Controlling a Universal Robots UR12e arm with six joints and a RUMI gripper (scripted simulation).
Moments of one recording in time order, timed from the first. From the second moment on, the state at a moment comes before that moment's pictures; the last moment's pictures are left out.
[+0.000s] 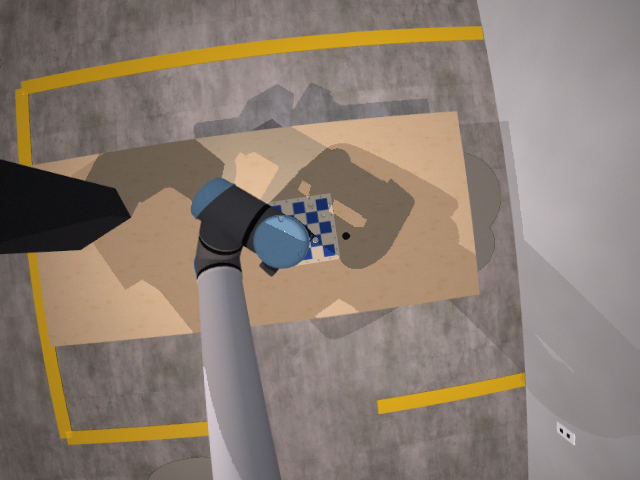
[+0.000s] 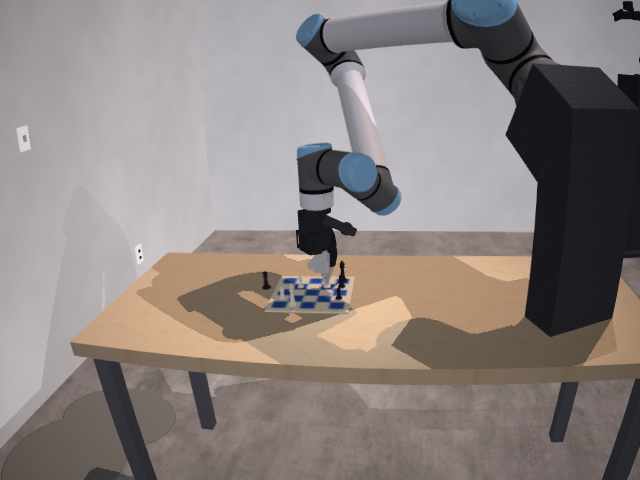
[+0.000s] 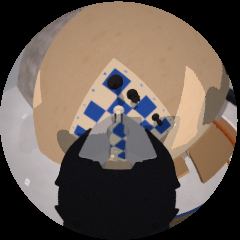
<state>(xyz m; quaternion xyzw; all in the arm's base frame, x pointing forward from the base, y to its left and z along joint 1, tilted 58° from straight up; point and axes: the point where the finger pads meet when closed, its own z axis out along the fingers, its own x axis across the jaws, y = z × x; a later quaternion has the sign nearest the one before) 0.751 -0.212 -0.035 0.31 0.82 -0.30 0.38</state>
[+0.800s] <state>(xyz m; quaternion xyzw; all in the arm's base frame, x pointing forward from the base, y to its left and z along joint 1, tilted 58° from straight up) 0.732 -0.180 -0.012 0.31 0.82 -0.30 0.38</state>
